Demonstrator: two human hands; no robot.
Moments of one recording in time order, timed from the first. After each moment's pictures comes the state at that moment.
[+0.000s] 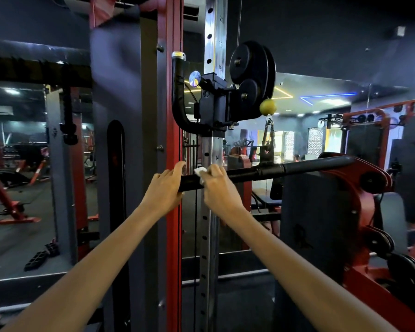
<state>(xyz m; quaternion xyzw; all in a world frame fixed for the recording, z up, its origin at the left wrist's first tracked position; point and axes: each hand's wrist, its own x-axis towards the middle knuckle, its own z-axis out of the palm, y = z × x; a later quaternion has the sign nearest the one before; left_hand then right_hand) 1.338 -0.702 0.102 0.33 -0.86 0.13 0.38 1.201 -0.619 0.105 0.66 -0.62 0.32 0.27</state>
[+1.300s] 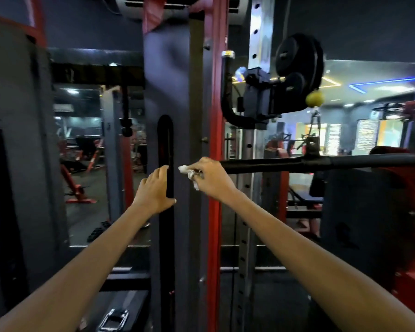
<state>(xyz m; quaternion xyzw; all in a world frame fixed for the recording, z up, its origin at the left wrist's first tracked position) 1.476 -0.692 0.078 0.51 -0.80 0.08 0.32 1.309 -0.647 0.111 0.77 -0.49 0.40 0.12</state>
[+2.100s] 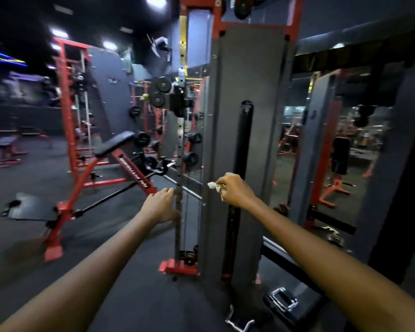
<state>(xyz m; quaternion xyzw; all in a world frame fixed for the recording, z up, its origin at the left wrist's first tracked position) 1.963 -0.518 -0.012 0.84 -0.51 0.10 0.15 1.794 -0.660 0.029 0.93 -0.26 0.27 -0.04</state>
